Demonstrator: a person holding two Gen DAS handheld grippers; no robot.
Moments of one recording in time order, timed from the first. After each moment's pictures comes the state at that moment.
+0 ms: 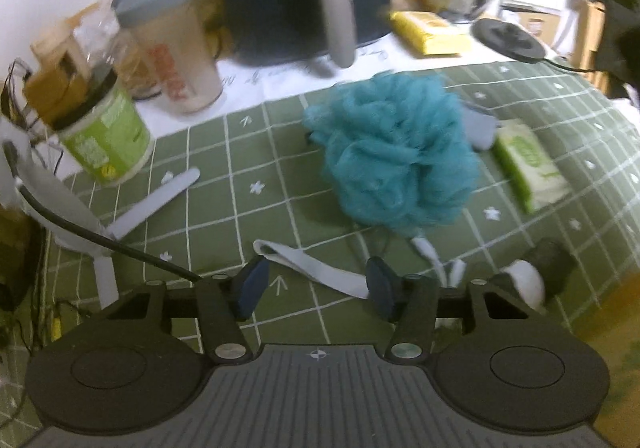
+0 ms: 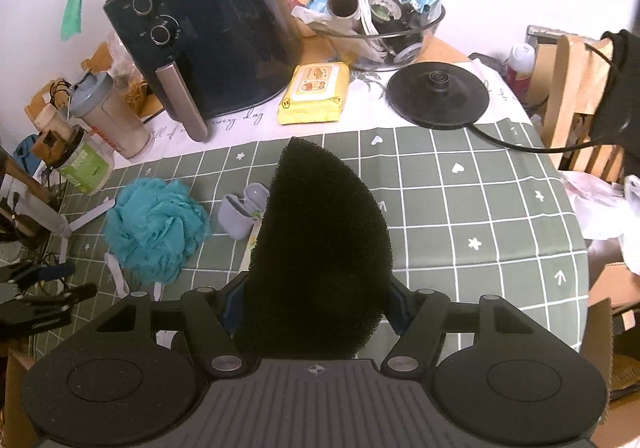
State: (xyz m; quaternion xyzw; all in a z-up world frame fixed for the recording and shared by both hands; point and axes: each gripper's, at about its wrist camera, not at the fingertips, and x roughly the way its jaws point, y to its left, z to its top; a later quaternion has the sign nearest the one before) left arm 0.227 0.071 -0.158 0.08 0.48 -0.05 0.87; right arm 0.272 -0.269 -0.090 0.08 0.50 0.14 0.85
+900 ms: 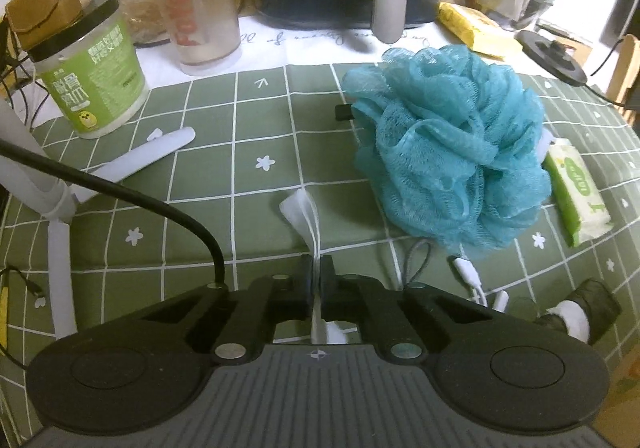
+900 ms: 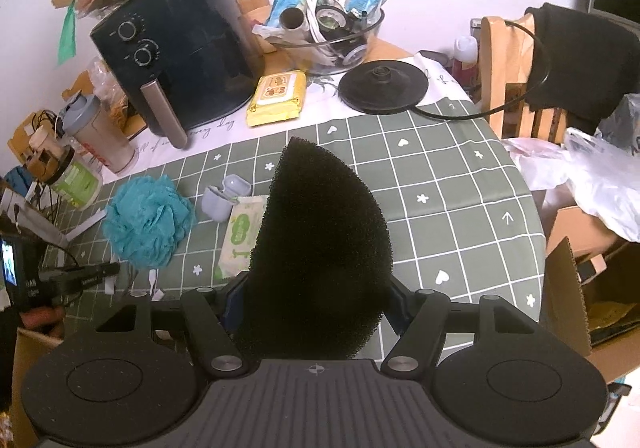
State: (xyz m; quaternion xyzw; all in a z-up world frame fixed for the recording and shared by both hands) left arm 0.255 0.091 -0.196 0.01 0.49 -0.03 0.87; right arm 0.204 -0.294 -0.075 0.10 0.48 0.09 0.86
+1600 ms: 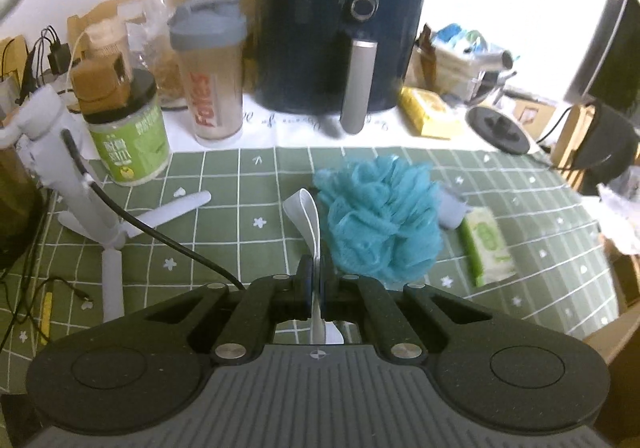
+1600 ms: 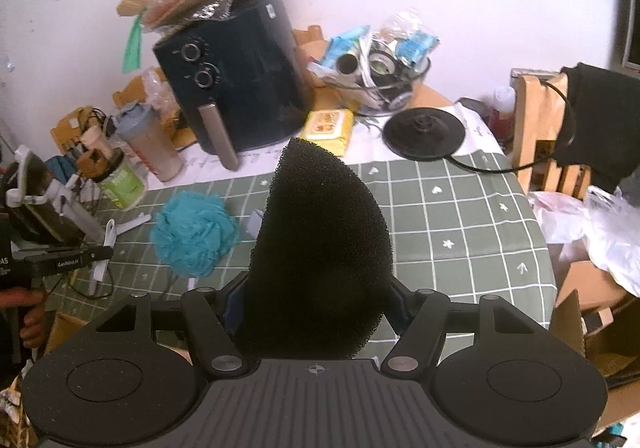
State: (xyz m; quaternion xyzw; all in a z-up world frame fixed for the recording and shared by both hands) left arm 0.205 0.093 -0.096 -0.04 0.43 -0.05 0.90; right arm 0.189 -0.295 -0.032 0.08 0.43 0.17 0.88
